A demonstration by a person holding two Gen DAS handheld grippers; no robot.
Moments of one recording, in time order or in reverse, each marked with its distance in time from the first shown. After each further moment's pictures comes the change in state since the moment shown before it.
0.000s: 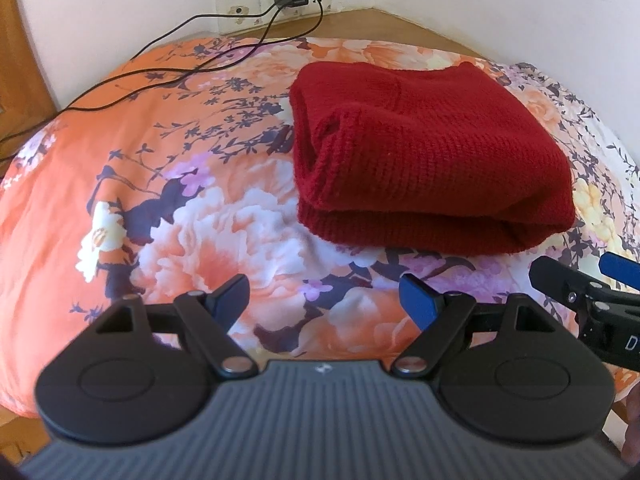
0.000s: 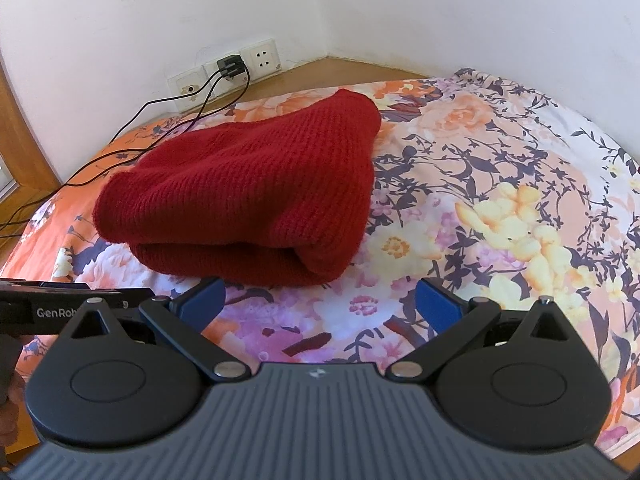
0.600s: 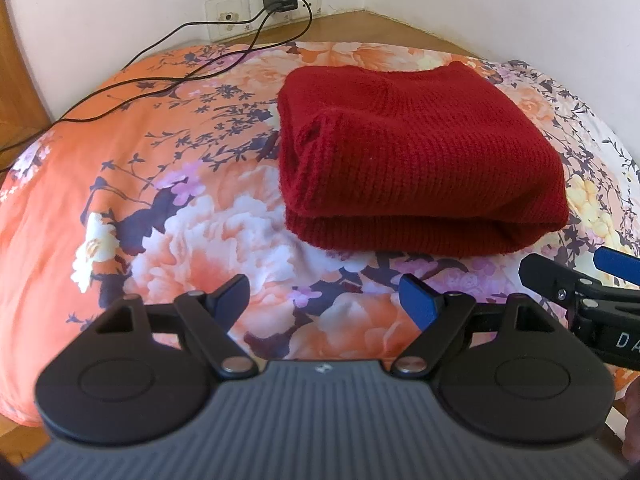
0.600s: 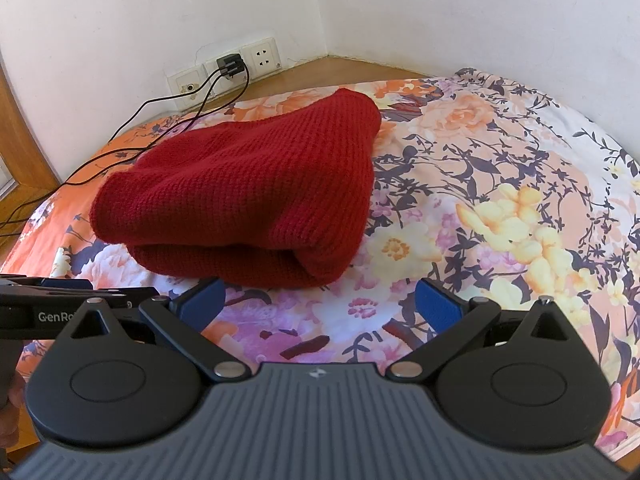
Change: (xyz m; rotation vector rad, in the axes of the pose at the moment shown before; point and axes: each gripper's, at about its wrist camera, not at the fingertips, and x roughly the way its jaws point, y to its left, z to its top) left arm 0.001 -0.006 0.001 0.023 -0.010 -0.002; right arm 0.003 -0.001 0.002 -0.005 0.005 0.002
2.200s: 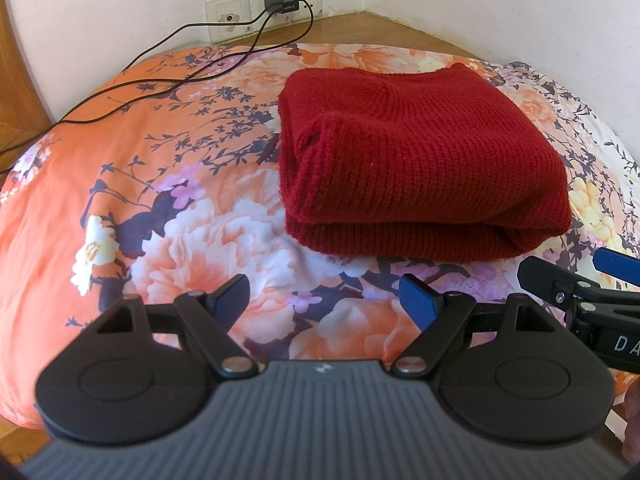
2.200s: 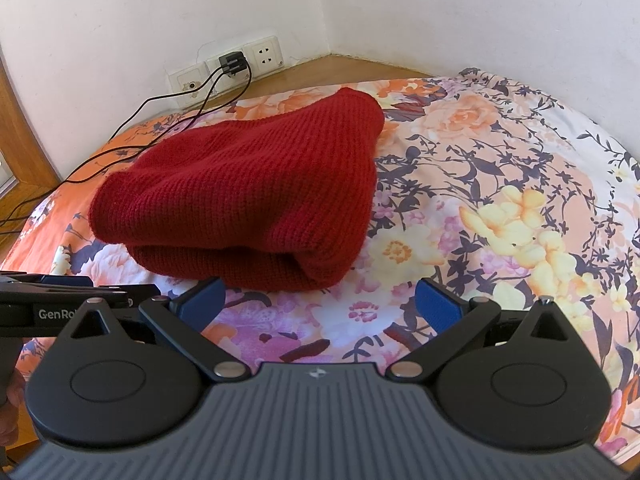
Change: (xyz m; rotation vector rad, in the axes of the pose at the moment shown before) left arm 0.001 -0.001 0.002 0.003 -0.002 0.000; right arm 0.002 0.000 0.003 -0.002 0.004 0.002
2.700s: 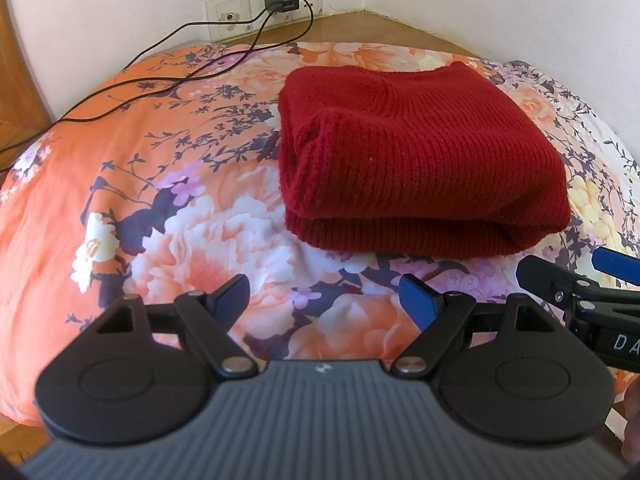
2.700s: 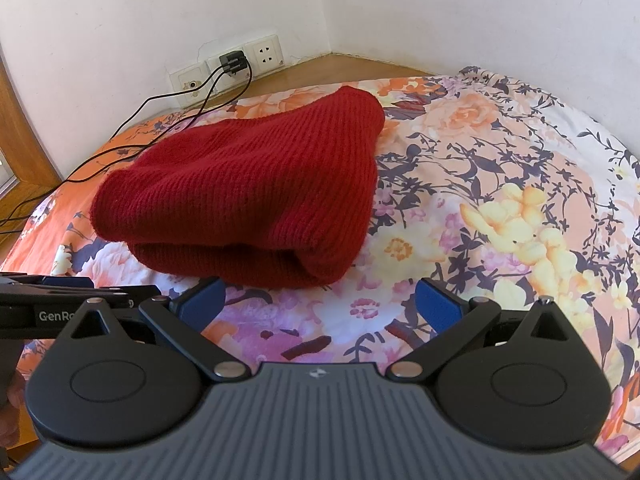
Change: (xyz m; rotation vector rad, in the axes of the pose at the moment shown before) left arm 0.000 0.000 -0.001 -0.001 0.000 0.001; right arm 0.000 0.001 -0.001 -0.001 0.002 0.001
